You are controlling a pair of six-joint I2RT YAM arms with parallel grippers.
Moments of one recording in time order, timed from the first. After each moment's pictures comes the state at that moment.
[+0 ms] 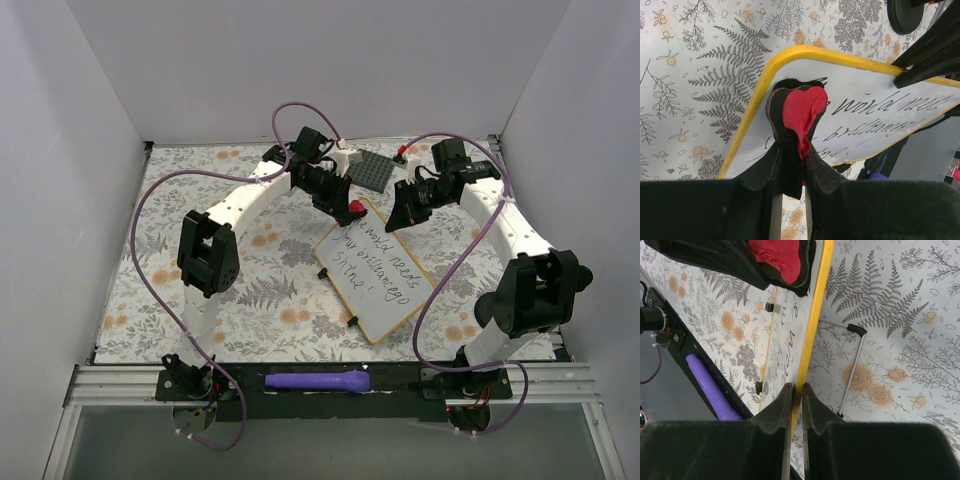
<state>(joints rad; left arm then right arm) -0.56 2.12 1.99 -0.87 0.70 0.02 0.22 1.62 1.43 -0.93 -0.73 -0.18</state>
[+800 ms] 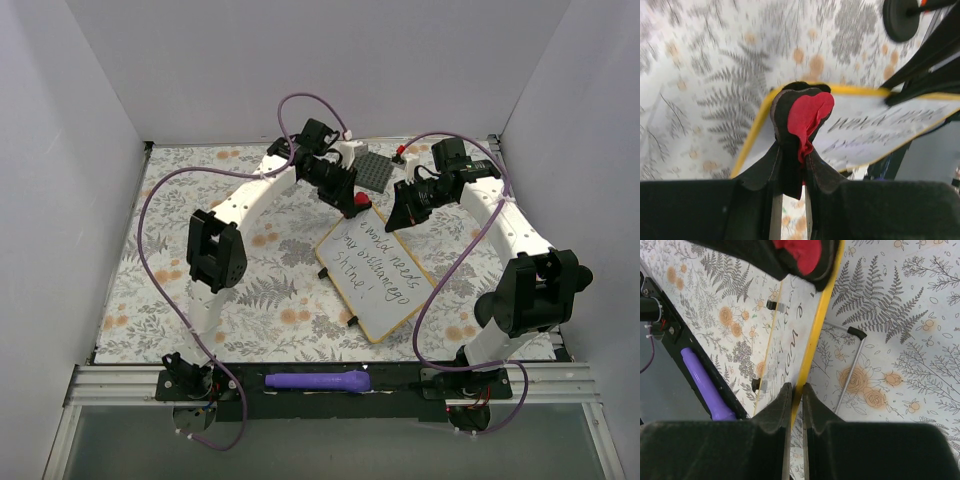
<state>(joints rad) -0.57 2.20 2.11 -0.94 0.70 0.05 0.22 1.63 1.44 -0.94 -0.75 -0.24</state>
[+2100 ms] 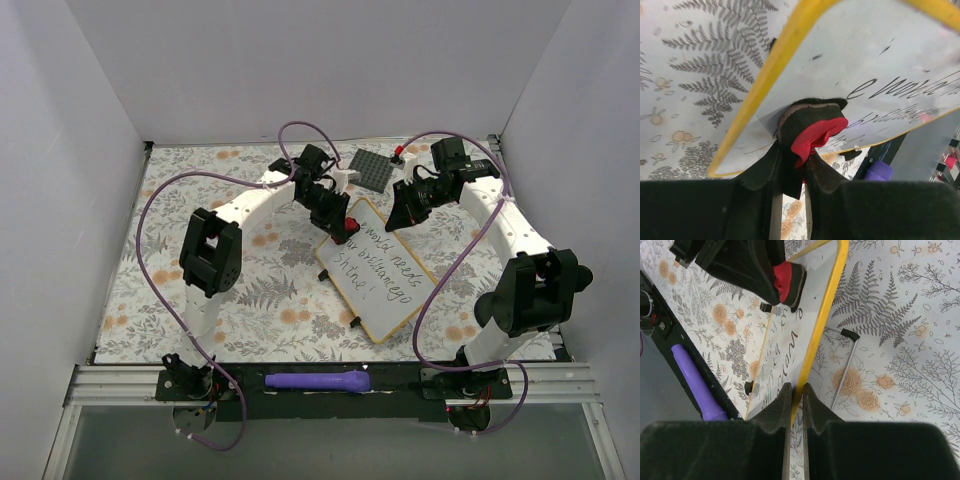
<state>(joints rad) -0.57 2.14 1.88 -0.85 0.69 0.02 0.23 1.63 1.45 -0.94 -0.75 -0.30</state>
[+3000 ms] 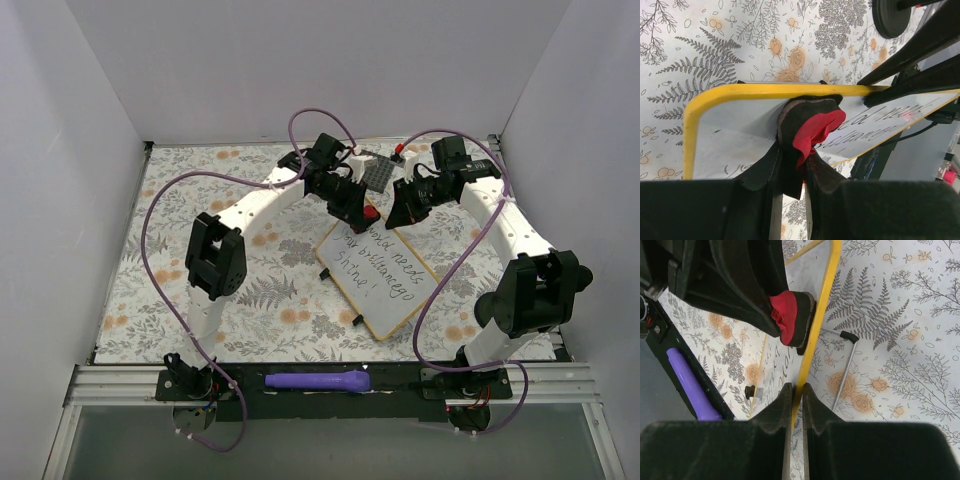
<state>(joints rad) -0.64 2.15 2.01 -0.82 0.67 -0.07 0.23 1.62 1.45 -0.92 -0.73 -0.29</state>
